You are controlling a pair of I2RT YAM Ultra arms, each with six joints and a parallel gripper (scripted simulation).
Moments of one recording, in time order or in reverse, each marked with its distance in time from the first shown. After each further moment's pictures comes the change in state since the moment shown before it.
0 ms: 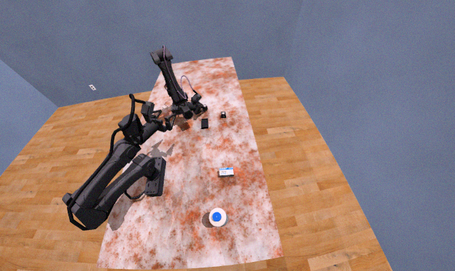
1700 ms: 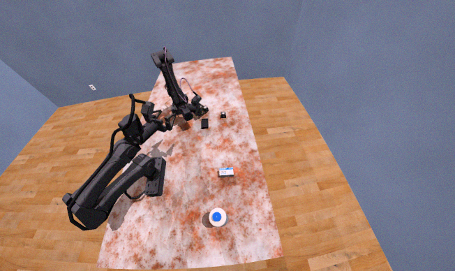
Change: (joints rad) left arm -0.009 0.068 -0.013 0.092 -0.015 -0.021; right arm 0.000 0.000 0.000 0.000 0.000 0.000
